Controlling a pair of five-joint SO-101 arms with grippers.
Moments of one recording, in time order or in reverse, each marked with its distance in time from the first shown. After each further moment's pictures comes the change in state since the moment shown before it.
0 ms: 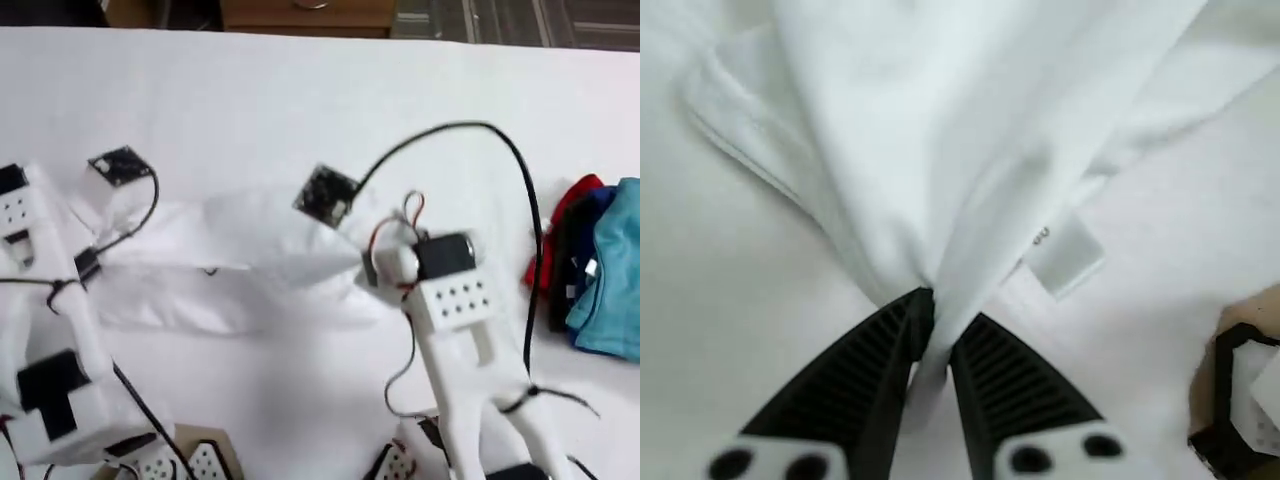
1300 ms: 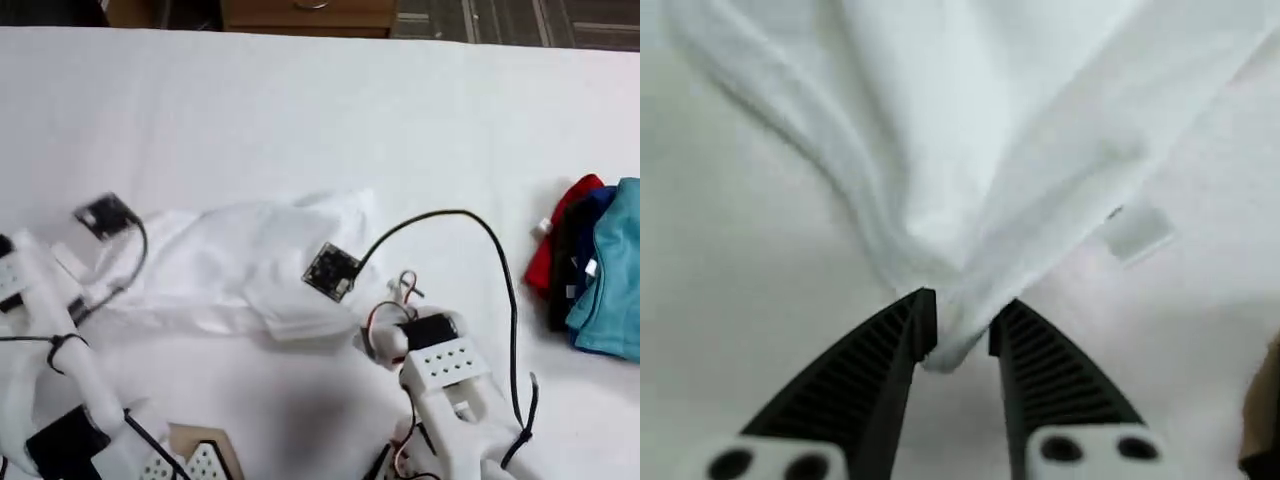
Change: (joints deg) left arm -9.4 -14.0 19.5 -14.2 -7.5; right arm -2.5 -11.6 35.4 -23.3 -5.0
